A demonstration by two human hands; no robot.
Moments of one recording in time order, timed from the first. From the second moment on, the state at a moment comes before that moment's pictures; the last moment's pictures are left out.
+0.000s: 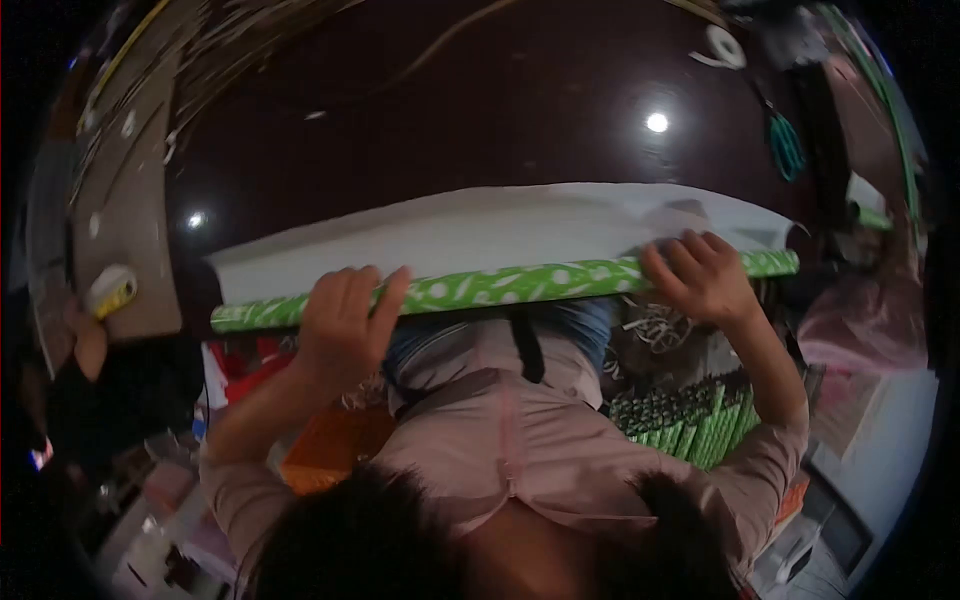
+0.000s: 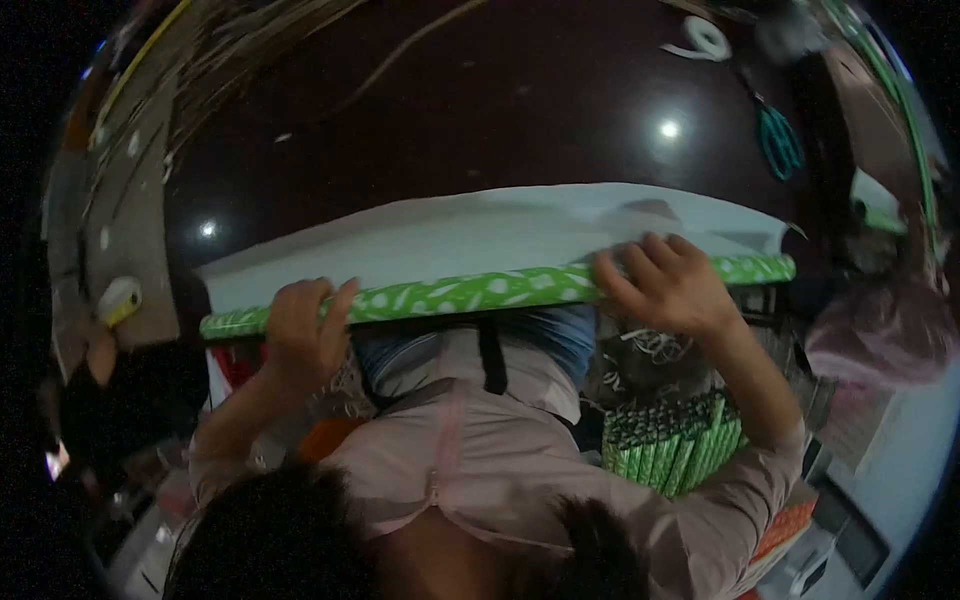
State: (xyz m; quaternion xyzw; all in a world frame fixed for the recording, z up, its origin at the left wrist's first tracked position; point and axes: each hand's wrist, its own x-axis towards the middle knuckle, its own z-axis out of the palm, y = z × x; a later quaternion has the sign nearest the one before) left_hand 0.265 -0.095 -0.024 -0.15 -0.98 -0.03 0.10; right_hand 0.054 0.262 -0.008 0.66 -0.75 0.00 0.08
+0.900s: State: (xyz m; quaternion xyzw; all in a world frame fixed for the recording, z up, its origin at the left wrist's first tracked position) left_hand 0.248 -0.121 -0.019 -0.21 -0.96 -0.16 0.12; right_hand 0.071 0.262 -0.027 0.50 -0.85 0.15 0.10
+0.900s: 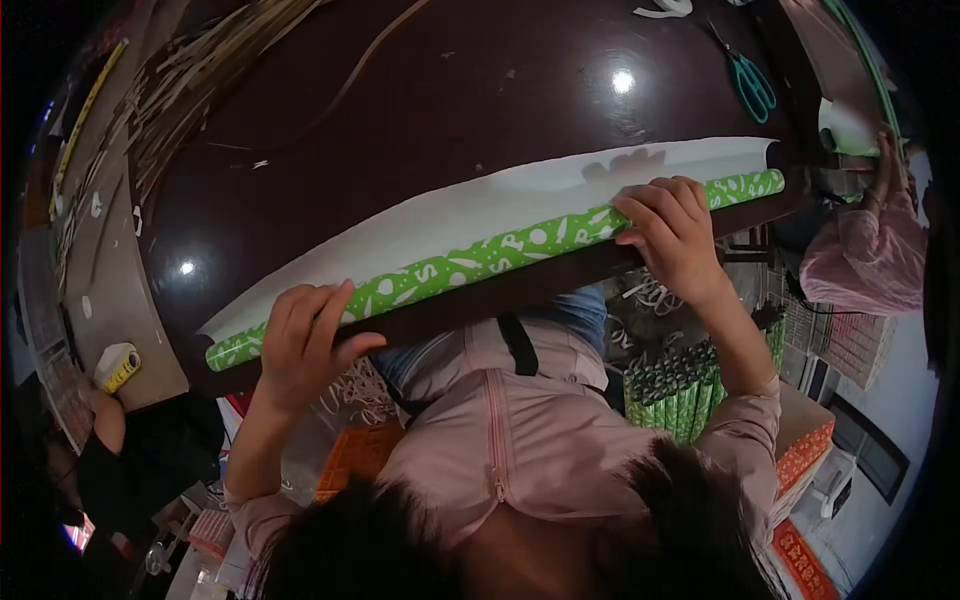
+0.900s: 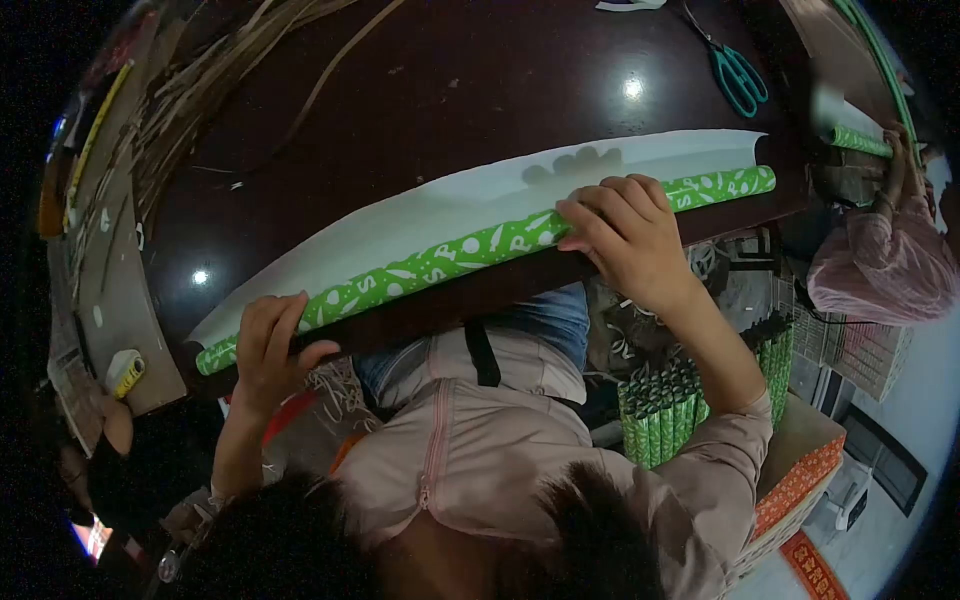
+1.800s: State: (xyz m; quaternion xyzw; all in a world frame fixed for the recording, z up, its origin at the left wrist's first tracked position) left_hand 0.242 -0.133 -0.027 -0.16 -0.96 -0.17 0.12; right_hand 0.063 0.246 -0.024 0.44 -0.86 0.16 0.18
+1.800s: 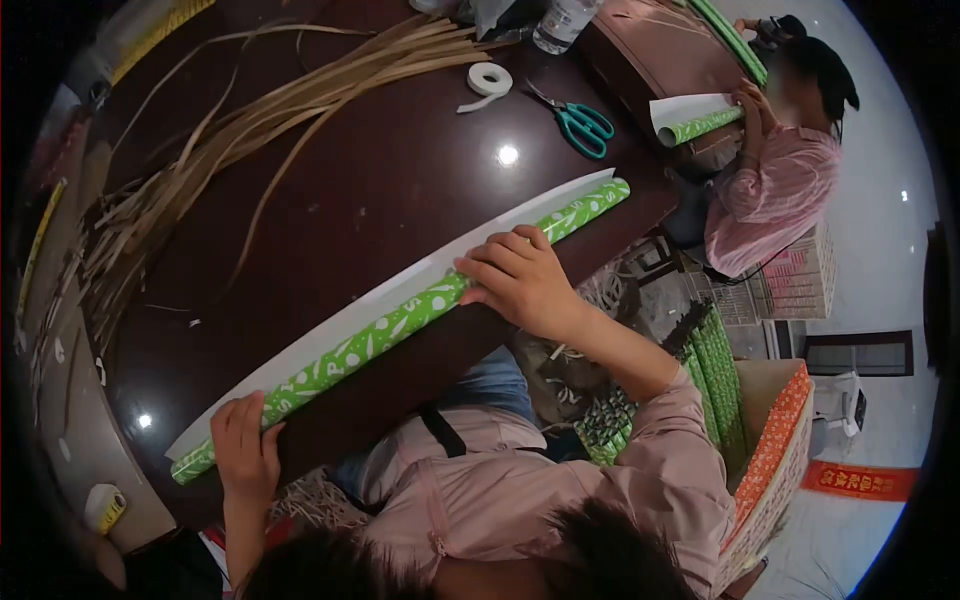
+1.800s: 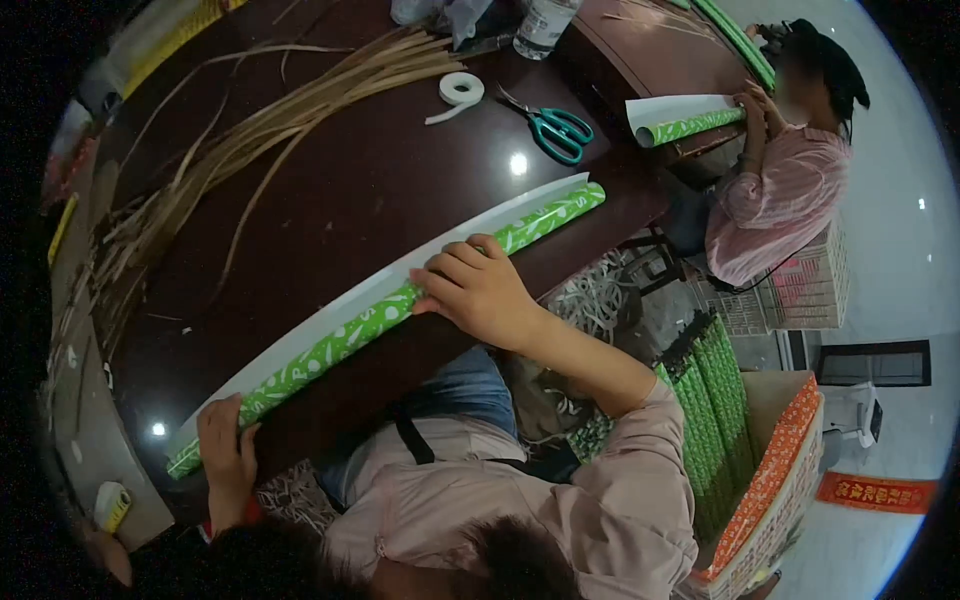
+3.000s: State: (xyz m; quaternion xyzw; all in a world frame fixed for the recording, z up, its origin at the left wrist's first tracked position) left_hand 0.245 -0.115 -0.019 -0.09 -0.98 -0.11 0.17; right_hand -0.188 0.261 -0.032 0.32 -0.92 0.00 0.21
